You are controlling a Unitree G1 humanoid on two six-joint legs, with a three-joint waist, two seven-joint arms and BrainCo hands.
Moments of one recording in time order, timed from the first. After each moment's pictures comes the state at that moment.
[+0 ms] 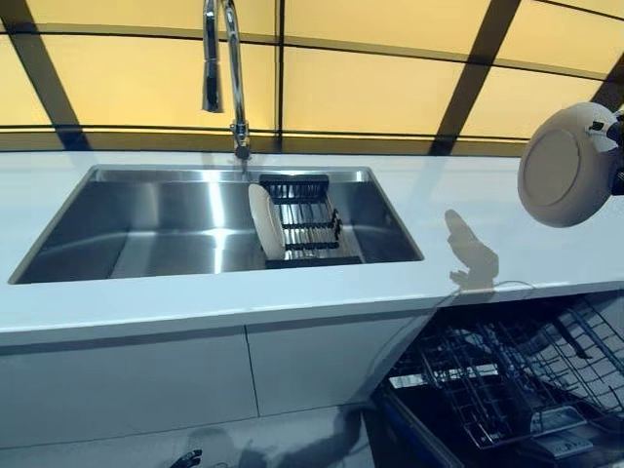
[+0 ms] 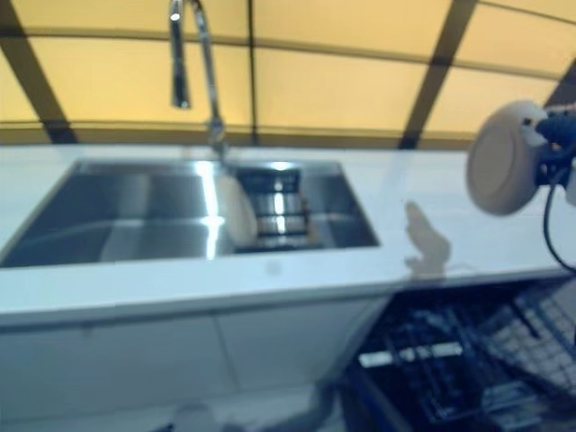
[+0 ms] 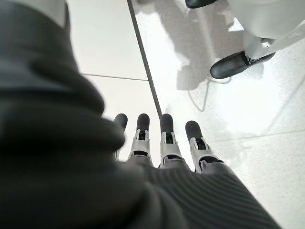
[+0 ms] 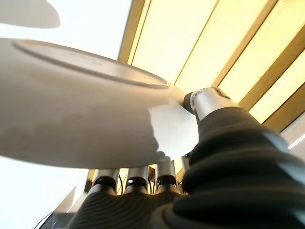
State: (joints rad) left arm 0.13 0.41 -0.24 0.97 -0.17 -0.08 -0.07; right arm -0.98 -1.25 0.31 0.54 0.72 0.54 -0.10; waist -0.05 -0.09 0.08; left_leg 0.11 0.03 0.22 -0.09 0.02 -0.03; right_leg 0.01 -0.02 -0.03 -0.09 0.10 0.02
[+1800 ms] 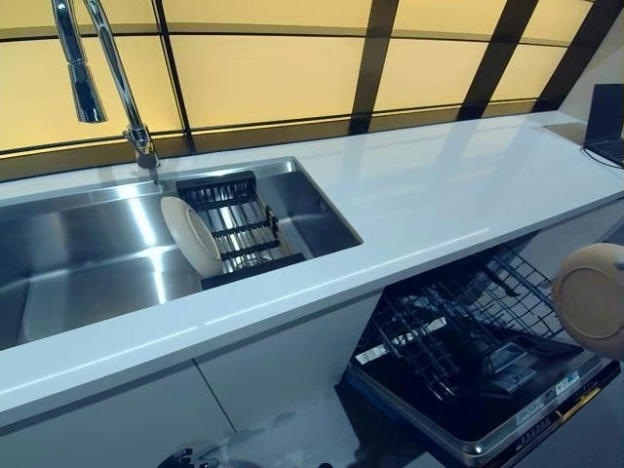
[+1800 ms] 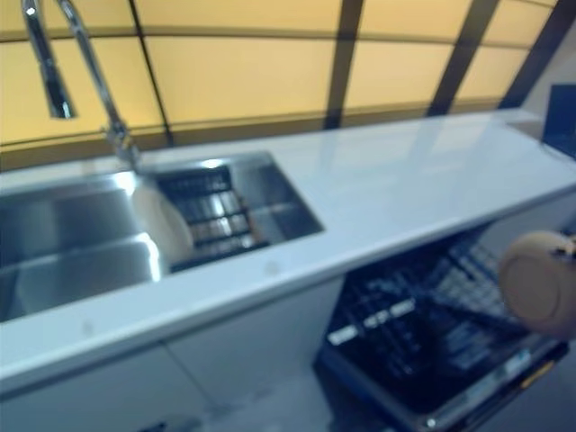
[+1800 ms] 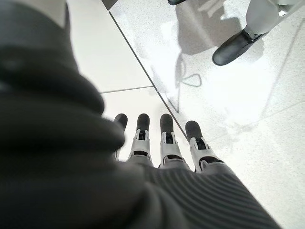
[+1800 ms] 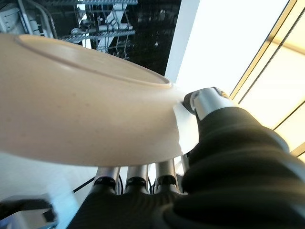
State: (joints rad) left arm 0.04 0.41 -0.21 1.10 -0.13 -0.05 -0.08; right arm -0.19 -1.28 -0.19 0.42 0.43 0.45 0.34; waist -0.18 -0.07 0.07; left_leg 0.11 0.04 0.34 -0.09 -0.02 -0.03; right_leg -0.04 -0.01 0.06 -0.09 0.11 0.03
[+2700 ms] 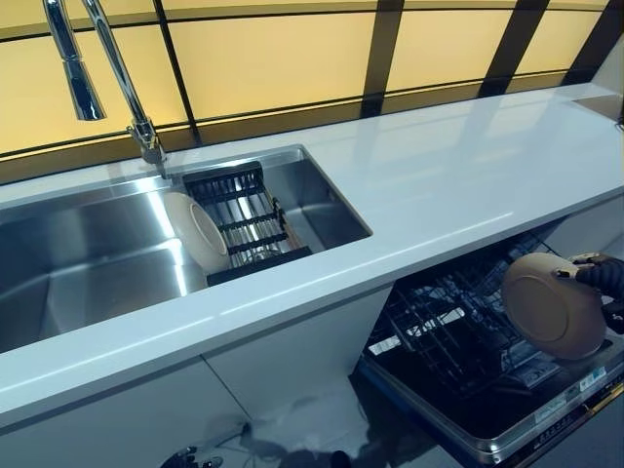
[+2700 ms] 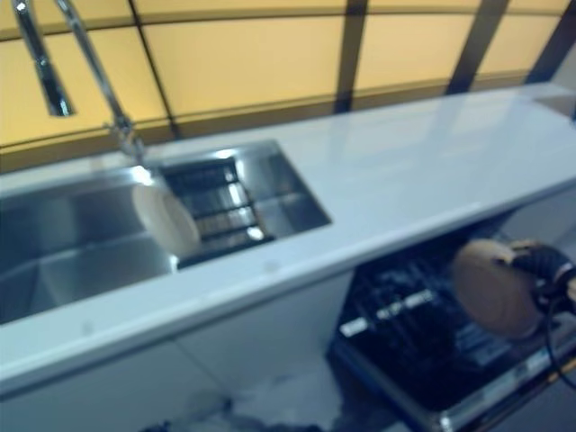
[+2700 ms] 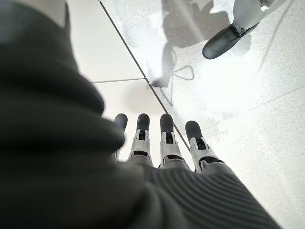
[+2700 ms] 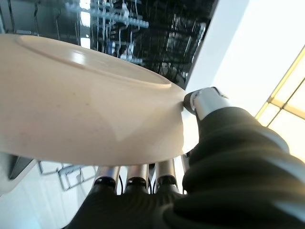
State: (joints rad) left arm 0.03 0.40 -0.21 1.09 -0.13 -0.05 -0.08; right arm -0.24 -1.13 -0.04 0.33 0.36 0.44 0.29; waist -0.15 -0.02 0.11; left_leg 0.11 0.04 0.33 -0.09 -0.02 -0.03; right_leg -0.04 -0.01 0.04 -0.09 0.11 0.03
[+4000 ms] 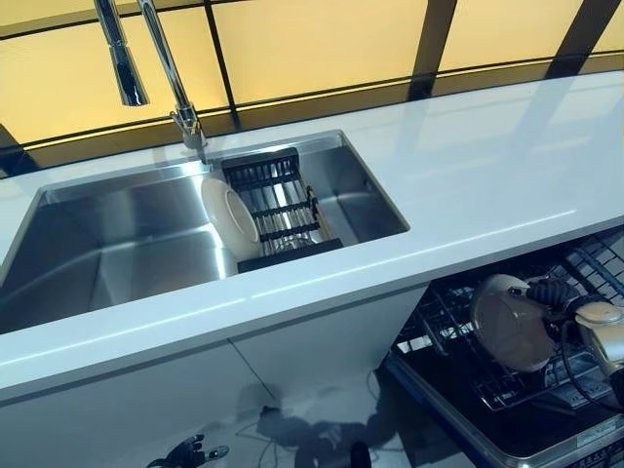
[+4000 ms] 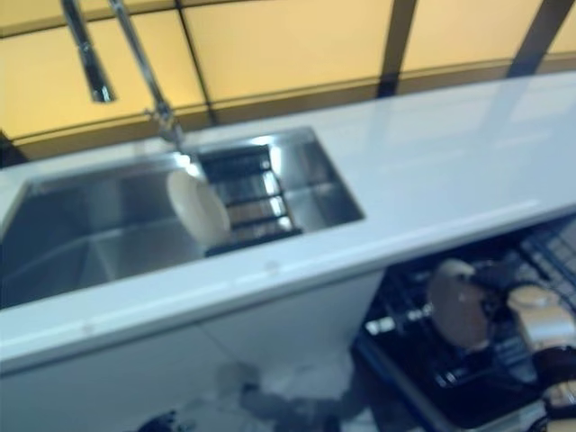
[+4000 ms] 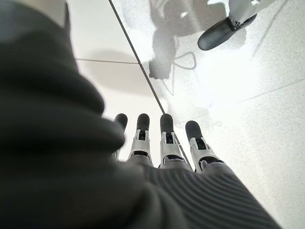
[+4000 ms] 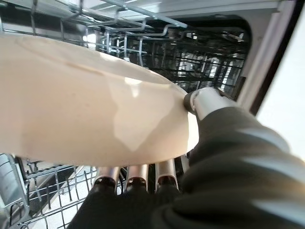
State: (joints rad) left arm 0.03 0.39 -0.21 1.04 -0.13 -0.05 -0.08; right arm -0.37 -0.93 0.09 0.54 0.26 0.43 0.19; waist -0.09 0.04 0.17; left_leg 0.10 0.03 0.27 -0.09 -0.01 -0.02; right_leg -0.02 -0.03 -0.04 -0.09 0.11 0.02
